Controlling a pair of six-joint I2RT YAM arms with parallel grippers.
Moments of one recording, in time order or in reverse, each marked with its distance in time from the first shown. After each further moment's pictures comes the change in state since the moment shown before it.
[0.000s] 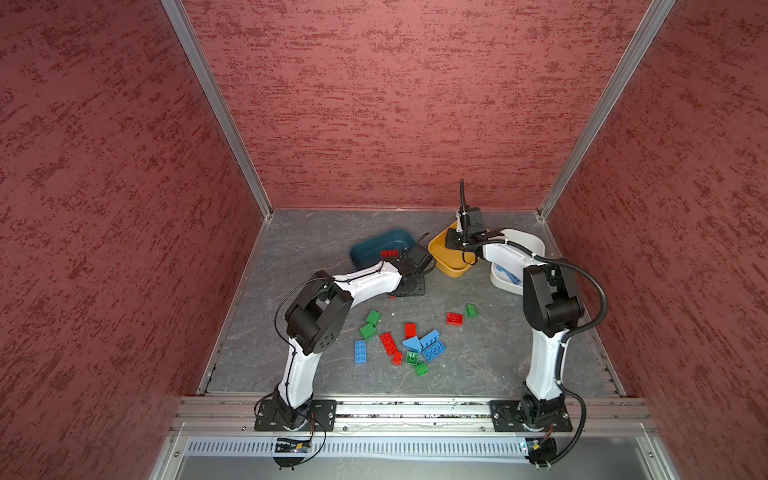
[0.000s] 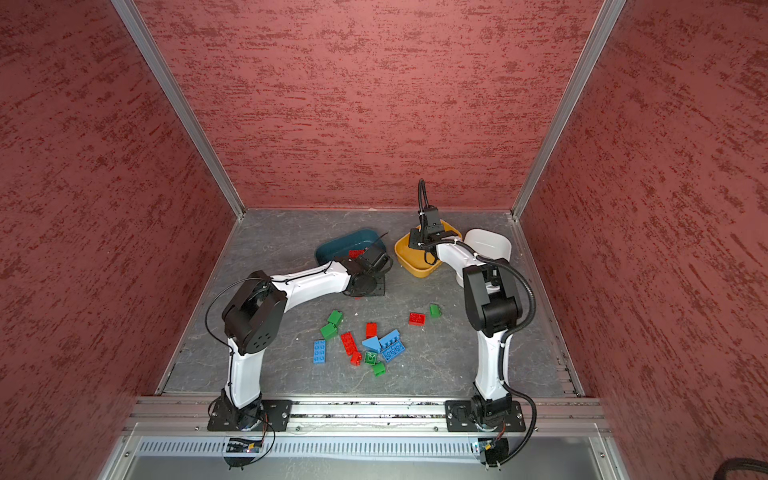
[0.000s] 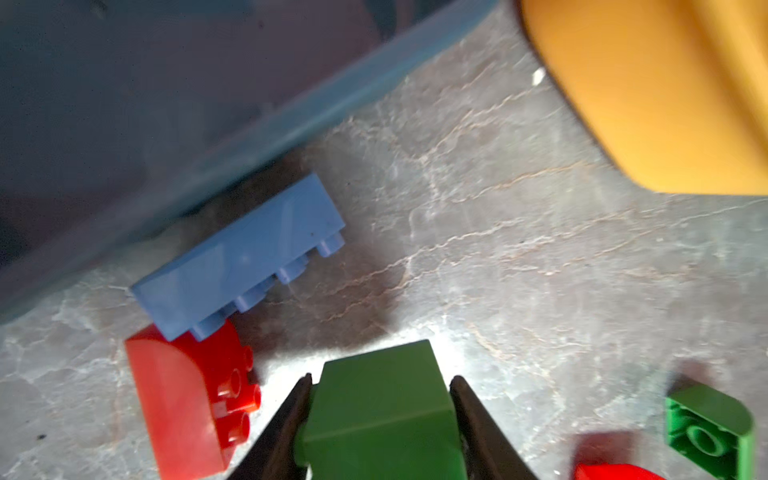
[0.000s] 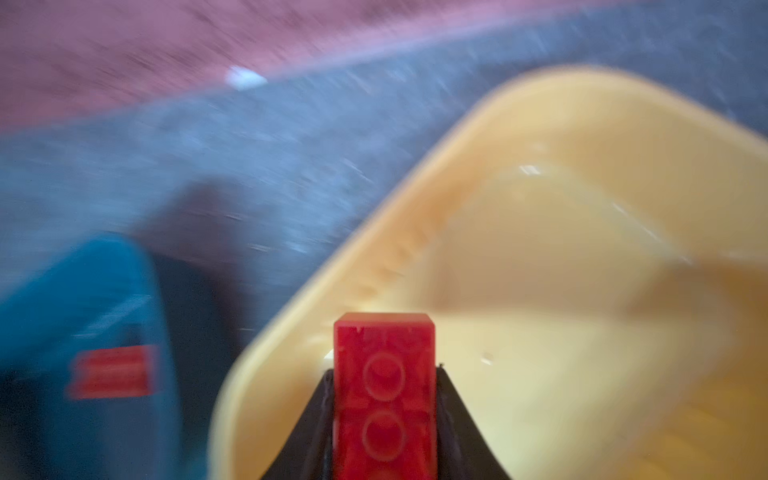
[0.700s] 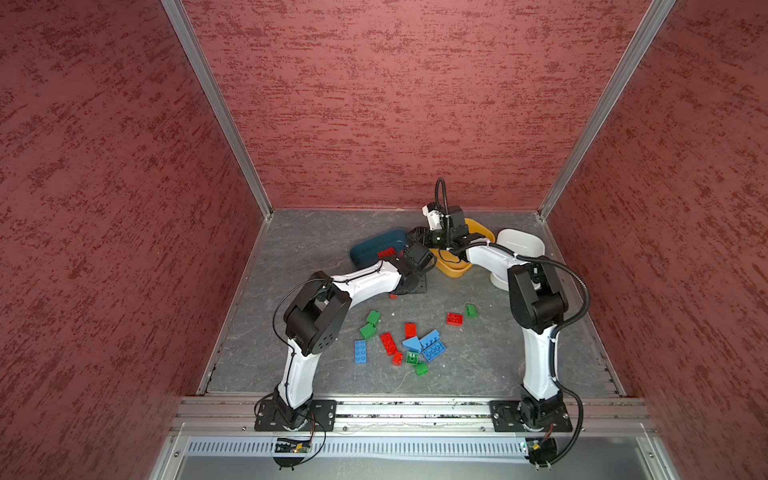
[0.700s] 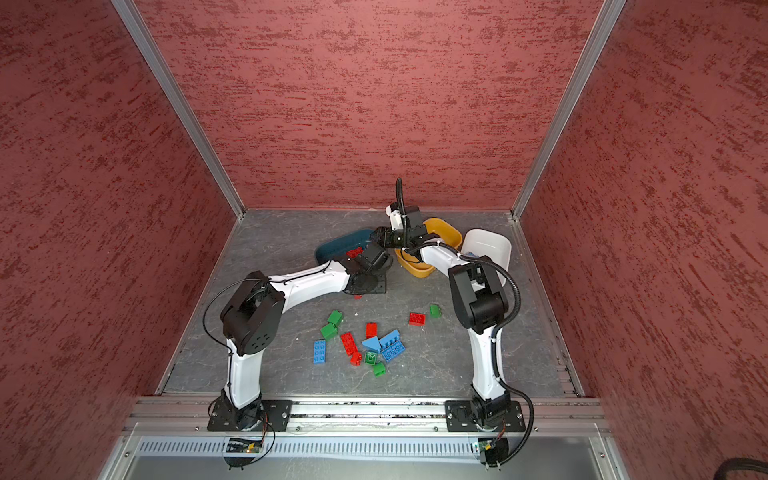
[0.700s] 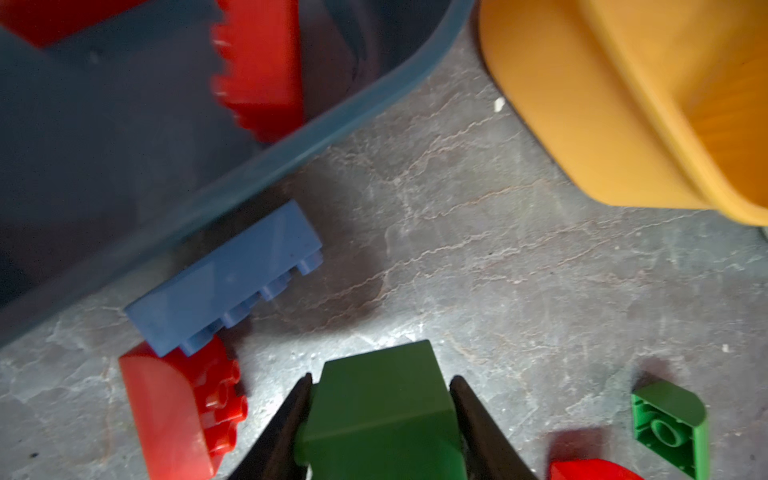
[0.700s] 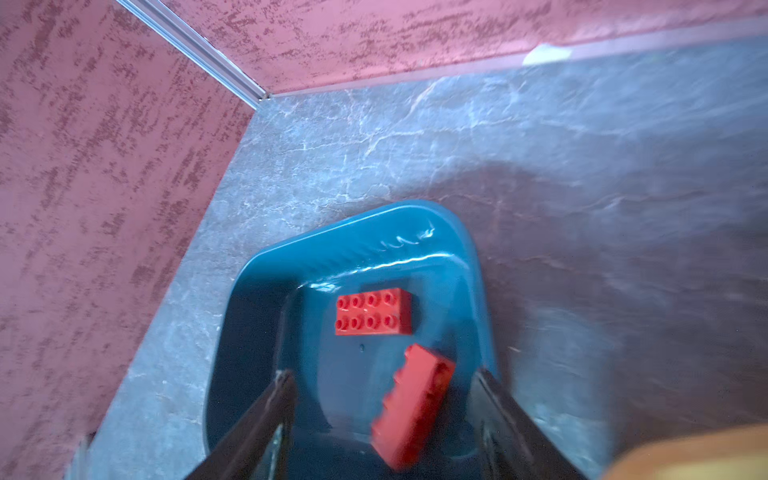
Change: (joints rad) left arm 0.000 -0.003 0.019 0.023 0.009 0.023; right arm 0.084 0.076 0.052 0.175 -0.367 0.020
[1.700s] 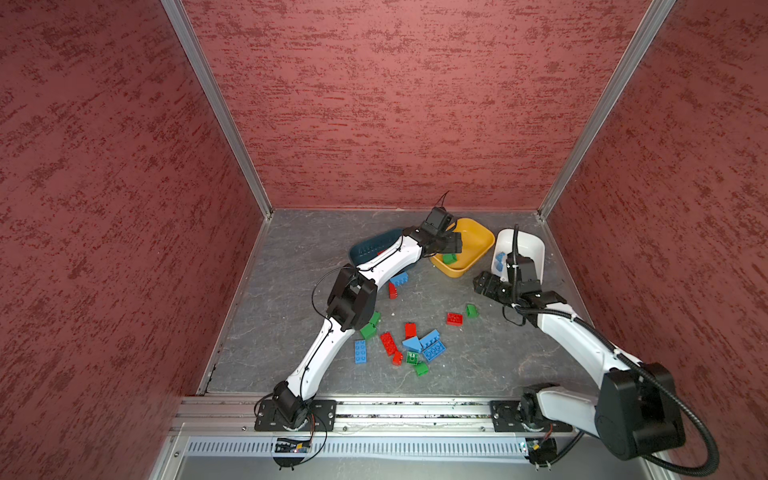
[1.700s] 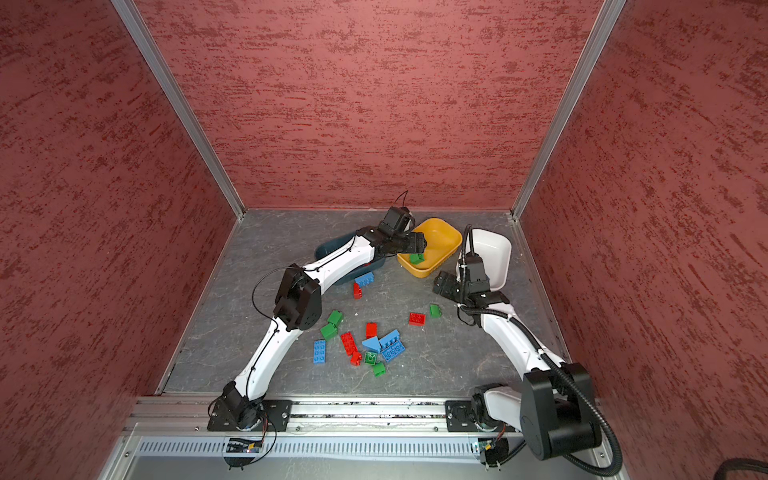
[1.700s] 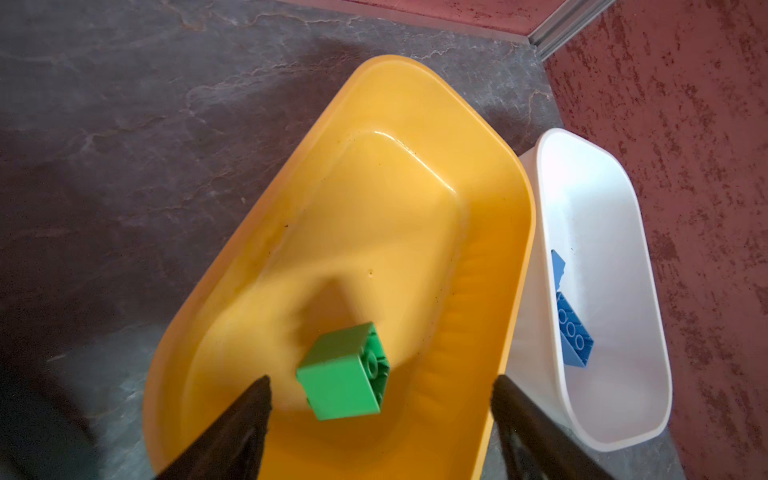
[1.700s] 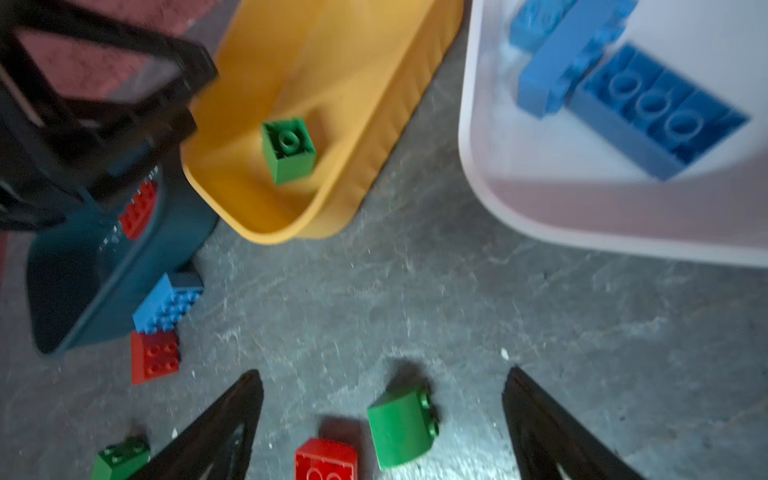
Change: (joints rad) left arm 0.047 0.480 0.823 0.012 0.187 0.120; right arm -0.187 -0.863 -0.848 -0.296 0.322 0.154
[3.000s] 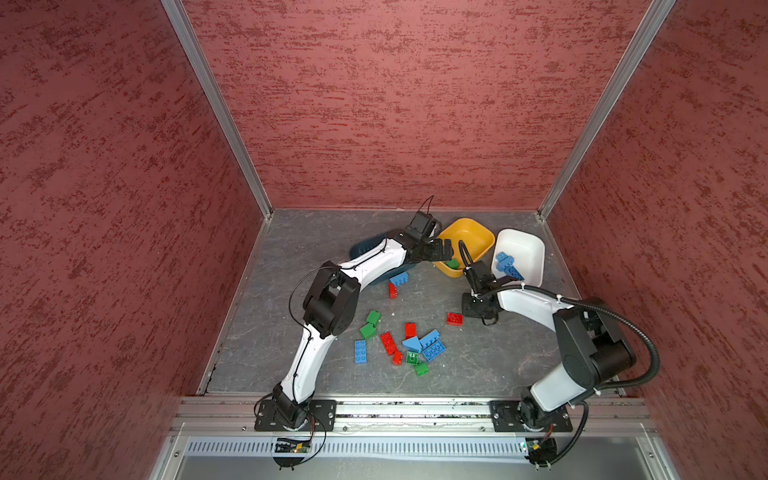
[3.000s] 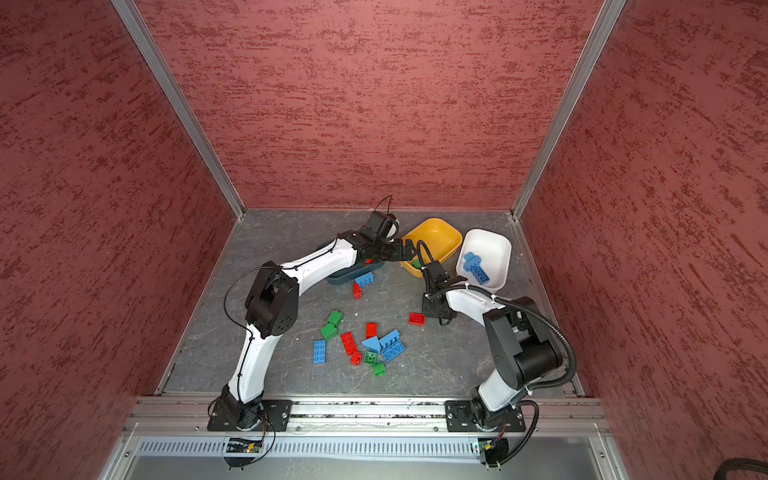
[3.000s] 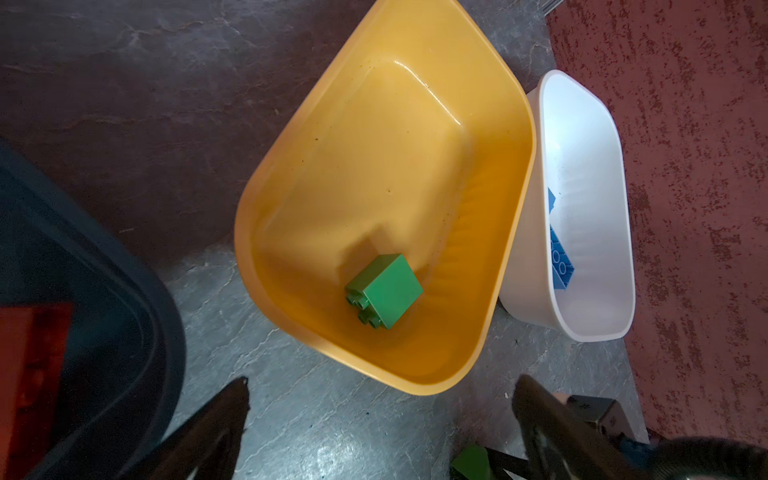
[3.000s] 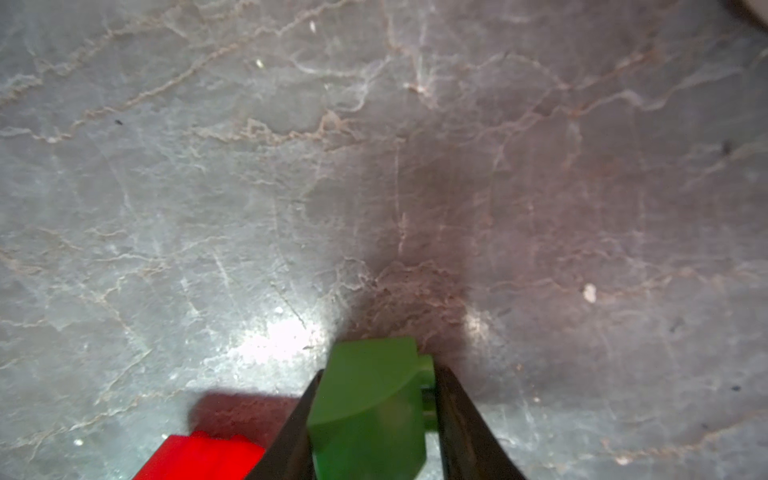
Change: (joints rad) left arm 0.037 -0.274 -0.424 0.094 0.099 -0.002; right arm 0.216 0.392 0.157 -0.216 0.187 -0.069
